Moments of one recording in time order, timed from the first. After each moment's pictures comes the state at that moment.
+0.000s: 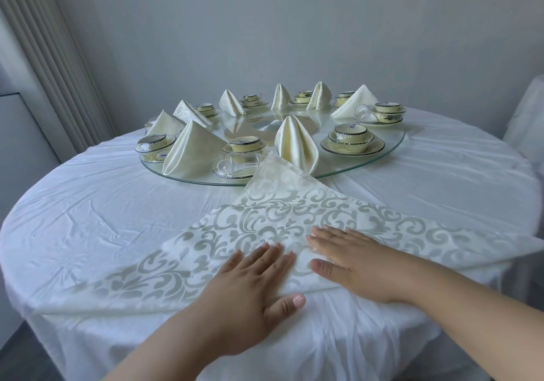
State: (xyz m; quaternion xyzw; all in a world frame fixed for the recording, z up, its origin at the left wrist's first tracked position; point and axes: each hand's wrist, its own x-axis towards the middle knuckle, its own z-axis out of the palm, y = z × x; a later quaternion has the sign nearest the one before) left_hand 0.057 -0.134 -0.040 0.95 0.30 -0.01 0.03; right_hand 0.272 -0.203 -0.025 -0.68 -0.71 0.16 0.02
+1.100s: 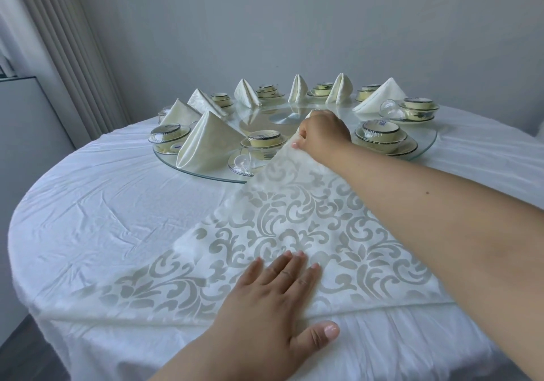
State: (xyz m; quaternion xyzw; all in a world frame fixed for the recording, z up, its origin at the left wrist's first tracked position) left_hand 0.060 -0.133 -0.043 0.95 0.30 -0.01 0.04; right_hand 0.292 0.014 0.053 -0.75 -0.61 -0.14 0.22
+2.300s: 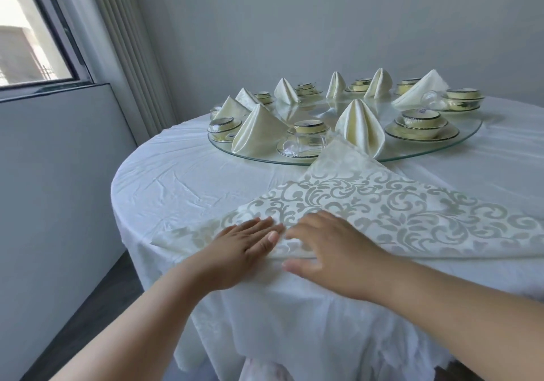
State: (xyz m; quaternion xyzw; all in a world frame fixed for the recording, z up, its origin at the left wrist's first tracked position) left_hand -0.049 -0.093 -0.038 0.90 0.39 0.05 0.17; right_hand 0.142 -0.177 -0.027 -0.58 -0.79 0.02 0.17
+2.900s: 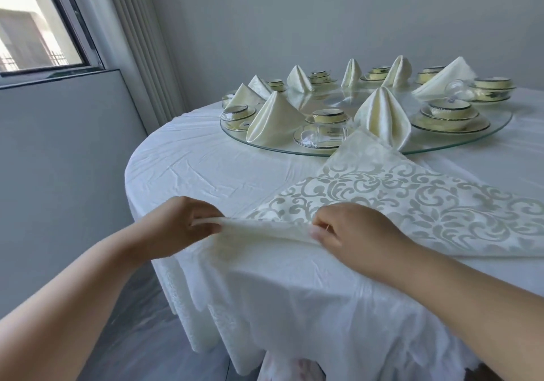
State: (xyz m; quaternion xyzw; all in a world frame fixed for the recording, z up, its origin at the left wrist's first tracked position) left_hand -0.139 -0.069 0.006 0.89 0.43 0.14 0.12; right_hand 0.137 -0.165 -0.019 -0.62 -0.76 0.03 0.21
